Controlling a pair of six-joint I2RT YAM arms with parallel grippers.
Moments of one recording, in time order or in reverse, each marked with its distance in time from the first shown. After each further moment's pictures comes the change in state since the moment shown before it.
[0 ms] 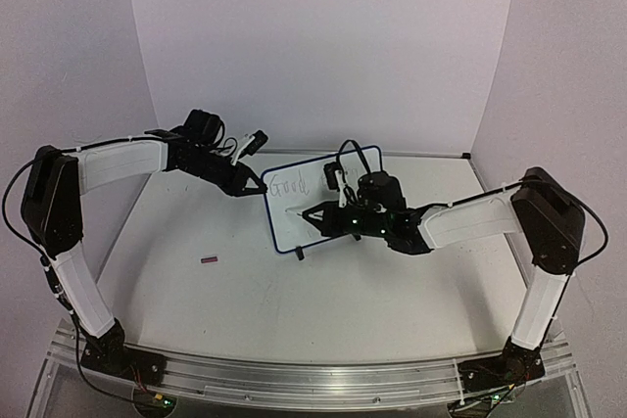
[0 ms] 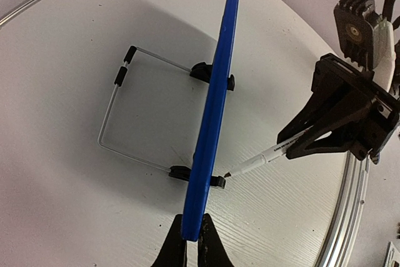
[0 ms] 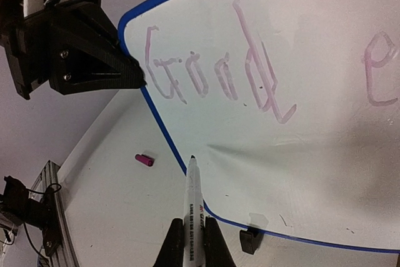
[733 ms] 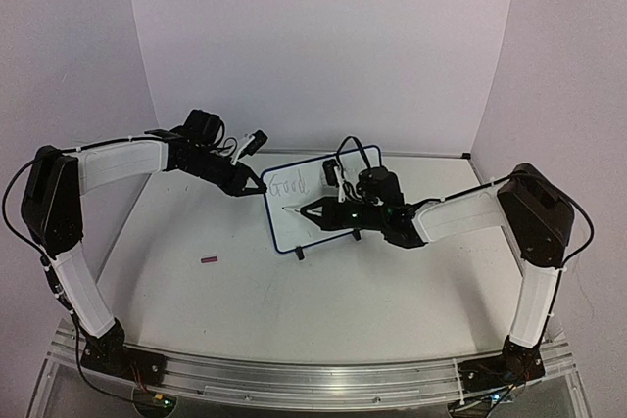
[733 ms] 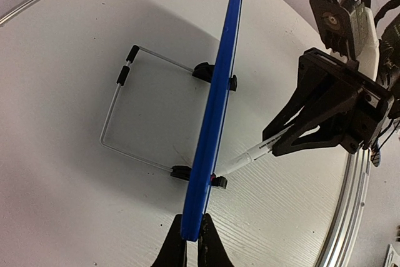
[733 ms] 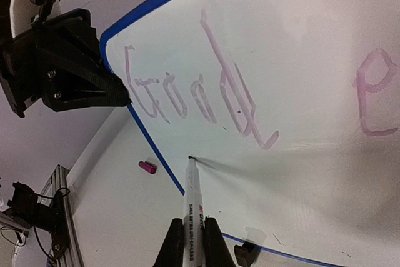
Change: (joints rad) left arm 0.000 0.000 0.000 0.001 -0.009 -0.010; right arm -0.058 0.072 0.056 0.028 -0.101 0.026
